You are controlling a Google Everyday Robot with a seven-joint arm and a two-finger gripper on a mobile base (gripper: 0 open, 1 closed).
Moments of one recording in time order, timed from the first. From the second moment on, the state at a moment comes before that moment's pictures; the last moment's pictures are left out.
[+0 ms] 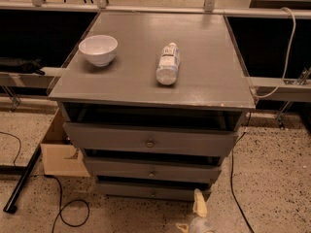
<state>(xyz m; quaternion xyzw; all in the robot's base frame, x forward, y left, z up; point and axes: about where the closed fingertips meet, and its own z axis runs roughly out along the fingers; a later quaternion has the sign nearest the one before) 0.454 -0.143 0.313 -0.50 0.64 -0.19 0.55</state>
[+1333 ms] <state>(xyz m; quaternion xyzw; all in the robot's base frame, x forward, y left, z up) 0.499 -0.133 0.266 -0.54 0.66 -0.23 0.47</state>
